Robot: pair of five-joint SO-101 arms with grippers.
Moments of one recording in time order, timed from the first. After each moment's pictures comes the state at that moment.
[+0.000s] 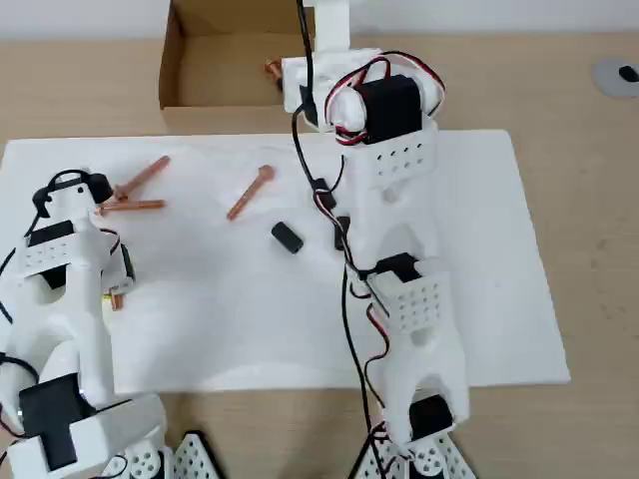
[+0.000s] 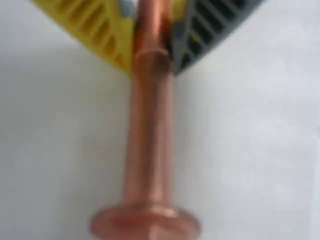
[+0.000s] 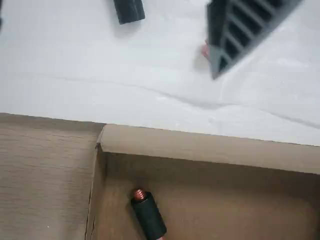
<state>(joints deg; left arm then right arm) -24.6 -9.3 43.8 57.1 -13.6 -23.1 41.6 -92.4 101.7 -19.2</state>
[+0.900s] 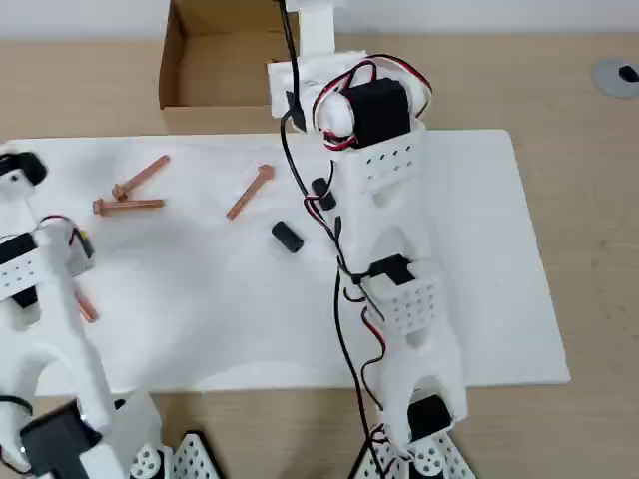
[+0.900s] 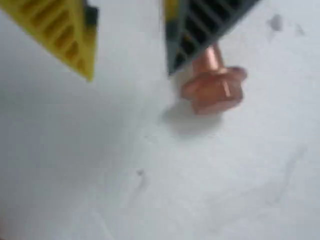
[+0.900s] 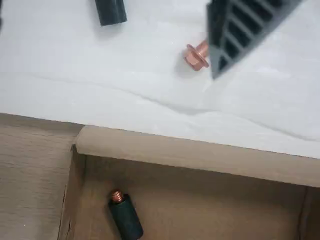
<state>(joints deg) -33.8 -18.8 43.7 48.4 -11.0 -25.4 41.6 -92.4 101.7 -19.2</state>
